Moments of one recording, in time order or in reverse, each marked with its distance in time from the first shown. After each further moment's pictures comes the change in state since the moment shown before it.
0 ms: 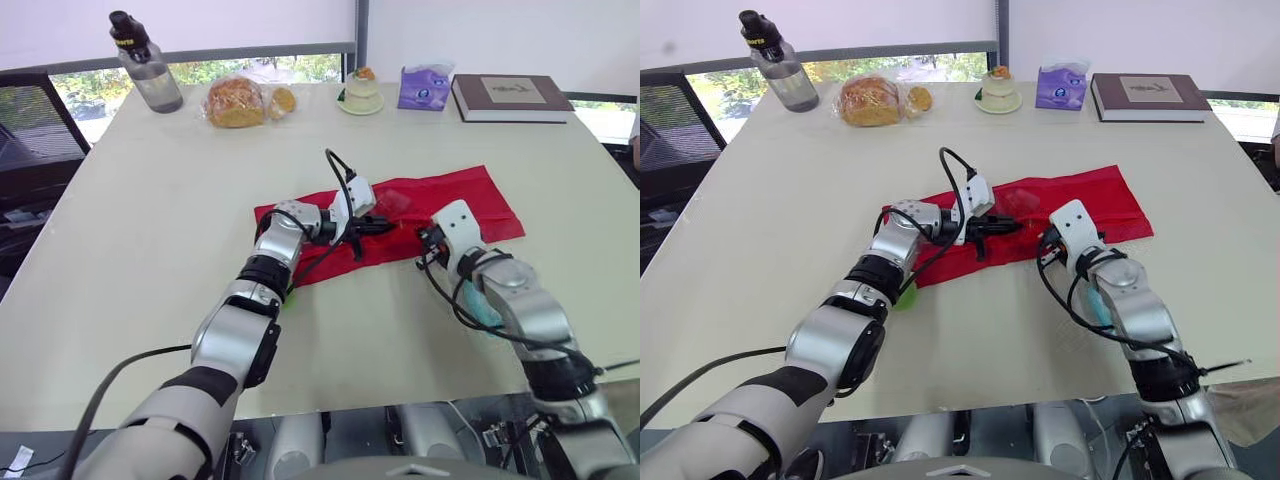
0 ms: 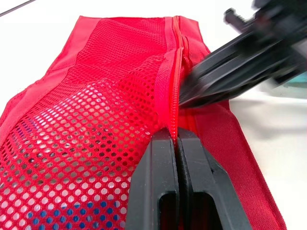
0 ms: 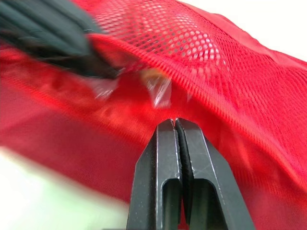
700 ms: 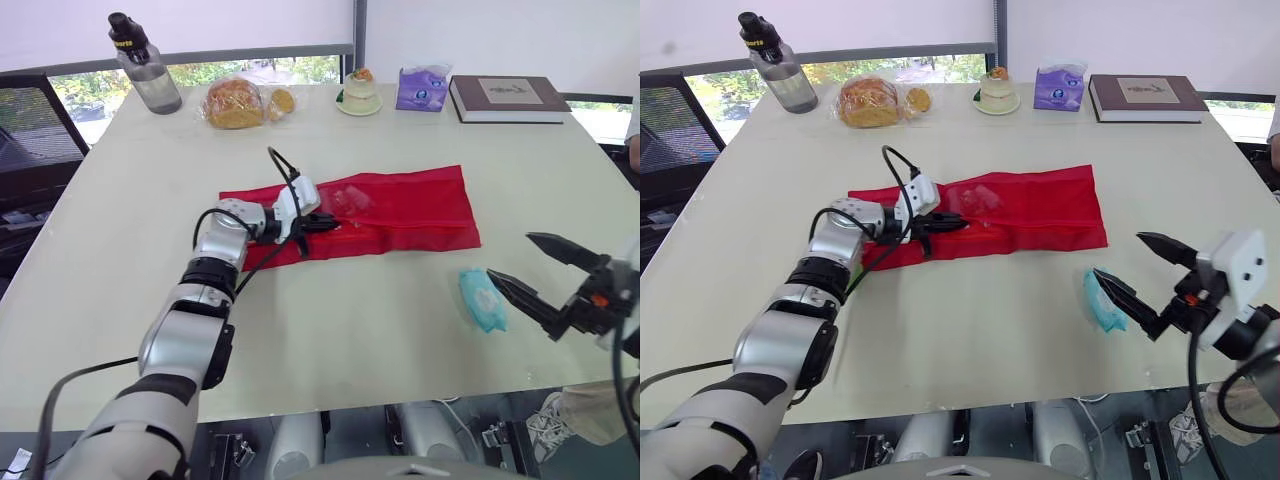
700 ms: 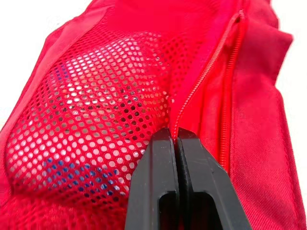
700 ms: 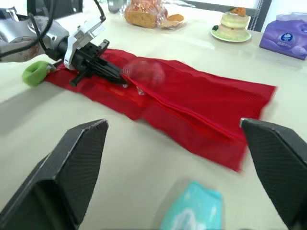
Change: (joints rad) left arm 0.076 0.288 0.033 -0.039 -0.011 -0.002 -0.051; right arm 0.596 -0.282 -0.863 -0.569 0.817 0.121 0.239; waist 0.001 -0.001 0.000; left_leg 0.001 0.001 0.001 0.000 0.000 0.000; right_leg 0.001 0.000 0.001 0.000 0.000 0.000
